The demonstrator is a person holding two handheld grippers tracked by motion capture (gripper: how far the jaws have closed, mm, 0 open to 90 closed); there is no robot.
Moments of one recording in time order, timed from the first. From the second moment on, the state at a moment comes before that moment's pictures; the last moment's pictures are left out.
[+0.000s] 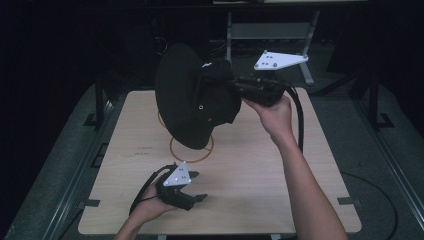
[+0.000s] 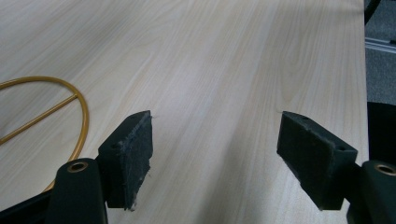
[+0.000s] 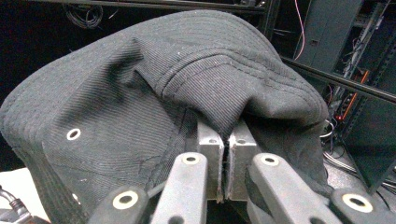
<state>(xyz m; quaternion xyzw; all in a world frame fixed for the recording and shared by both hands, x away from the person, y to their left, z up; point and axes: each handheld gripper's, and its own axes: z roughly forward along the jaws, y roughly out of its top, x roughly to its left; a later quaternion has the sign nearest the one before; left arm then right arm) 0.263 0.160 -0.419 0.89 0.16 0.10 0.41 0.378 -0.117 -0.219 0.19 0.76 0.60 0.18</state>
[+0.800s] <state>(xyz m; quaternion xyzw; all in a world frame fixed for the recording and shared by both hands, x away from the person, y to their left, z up) 0.263 0.159 -0.419 0.89 0.15 0.10 0.41 0.400 -0.069 -0.213 0.19 0.77 0.58 0.17</state>
